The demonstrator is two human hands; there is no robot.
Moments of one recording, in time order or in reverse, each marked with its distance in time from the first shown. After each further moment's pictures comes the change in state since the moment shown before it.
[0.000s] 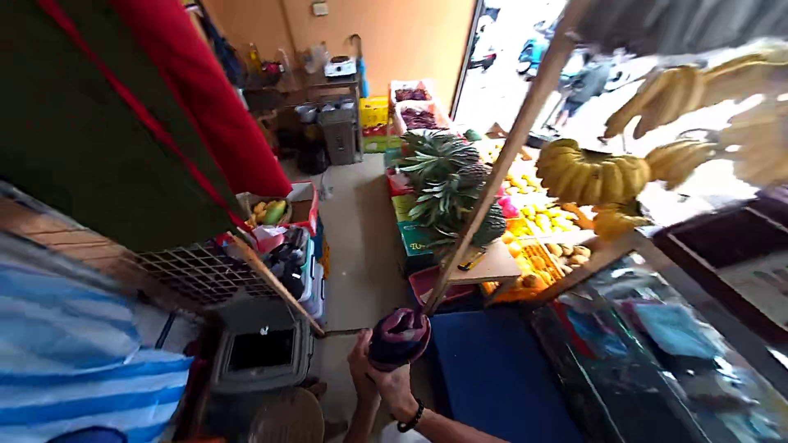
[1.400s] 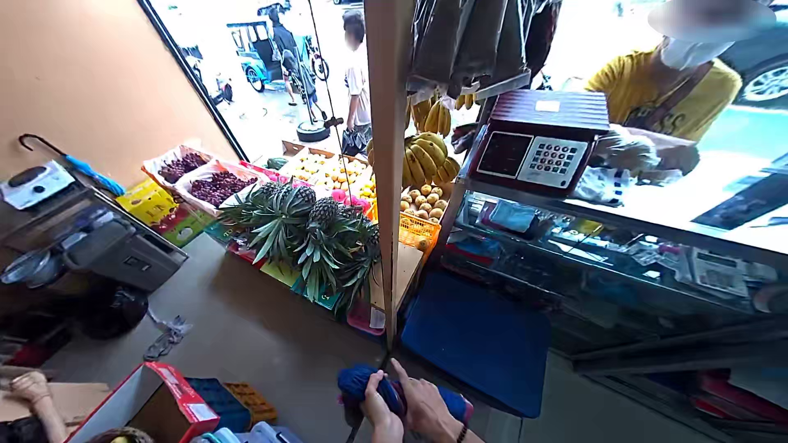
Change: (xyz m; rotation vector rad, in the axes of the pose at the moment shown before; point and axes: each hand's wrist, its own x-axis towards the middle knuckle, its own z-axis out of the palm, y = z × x) left_hand 0.229 0.008 0.184 -0.311 -0.529 -1.051; right_hand 0.202 0.074 -0.047 -1.060 0.200 0.454
